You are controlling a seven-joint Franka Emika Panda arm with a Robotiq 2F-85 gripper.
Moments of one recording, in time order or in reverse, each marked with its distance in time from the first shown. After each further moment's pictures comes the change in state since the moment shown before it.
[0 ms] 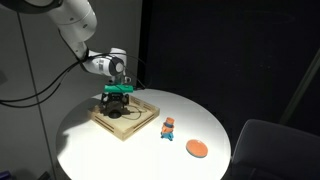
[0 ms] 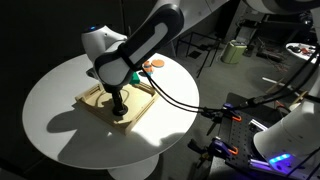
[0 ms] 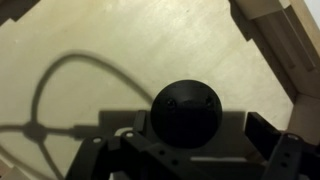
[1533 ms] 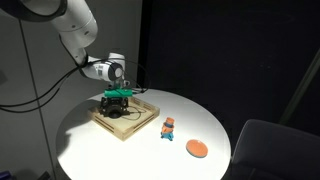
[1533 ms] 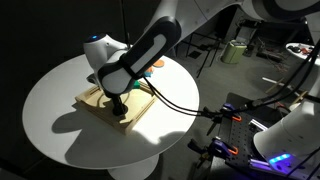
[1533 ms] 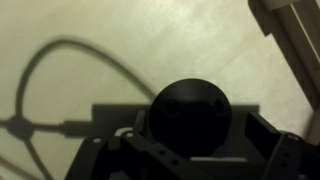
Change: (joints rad) arm 0.006 0.043 0.000 0.001 -0.025 0.059 -0.012
